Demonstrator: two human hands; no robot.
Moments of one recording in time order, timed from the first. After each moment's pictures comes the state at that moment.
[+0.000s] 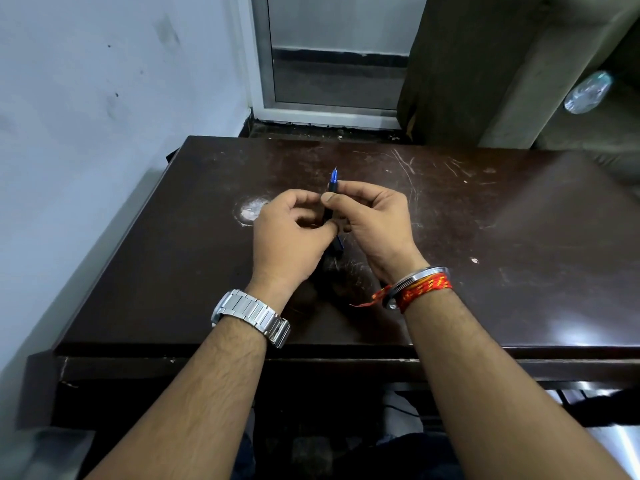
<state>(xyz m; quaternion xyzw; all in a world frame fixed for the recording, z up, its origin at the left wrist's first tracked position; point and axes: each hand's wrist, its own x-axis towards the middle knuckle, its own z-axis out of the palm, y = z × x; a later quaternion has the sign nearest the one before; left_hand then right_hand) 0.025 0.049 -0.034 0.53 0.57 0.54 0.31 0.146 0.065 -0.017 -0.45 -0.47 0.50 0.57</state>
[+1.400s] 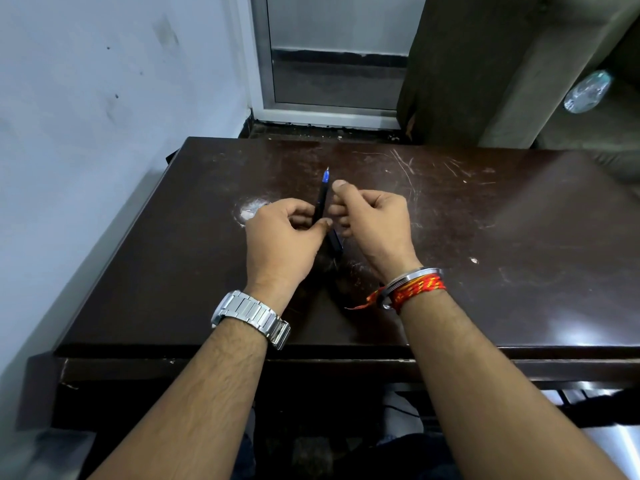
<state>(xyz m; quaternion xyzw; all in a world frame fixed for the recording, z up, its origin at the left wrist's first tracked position) 0.021 0.050 -0.036 0.56 0.61 0.52 0.22 0.148 0.073 -0.024 -0.58 -0.48 0.40 0.52</state>
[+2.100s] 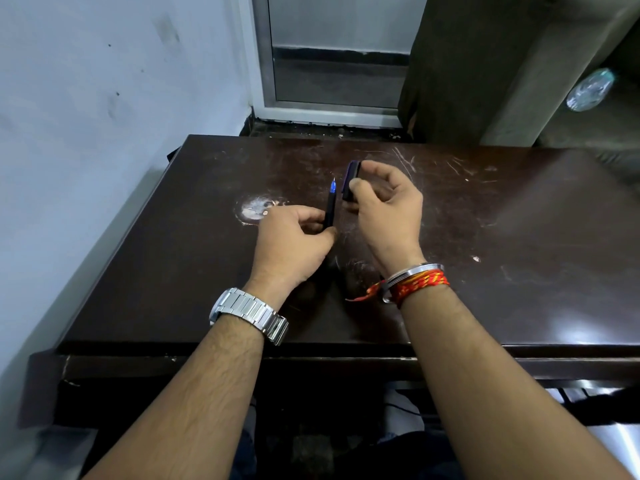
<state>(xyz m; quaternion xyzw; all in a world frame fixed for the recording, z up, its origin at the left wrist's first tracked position) 0.020 0.053 -0.042 0.58 0.60 0.46 0.30 0.145 0.076 -0.022 -0.52 -0.43 0.39 0.63</state>
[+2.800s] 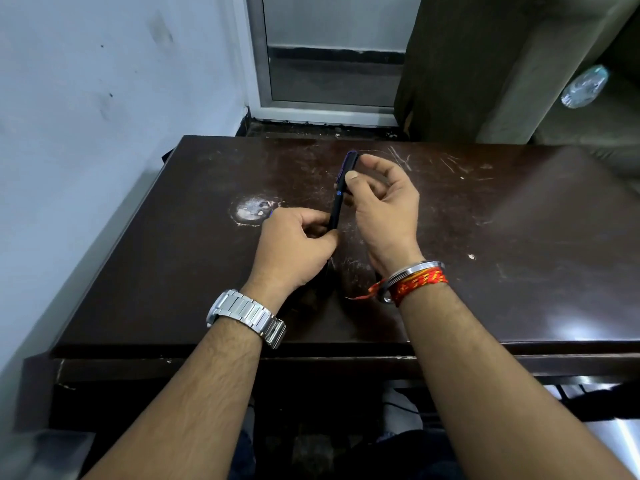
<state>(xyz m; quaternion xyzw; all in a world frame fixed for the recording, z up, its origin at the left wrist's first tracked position) 0.025 0.047 -0.036 0.60 0.57 0.45 0.33 0.148 0.078 -0.022 -0.46 -0.43 0.41 0.65</state>
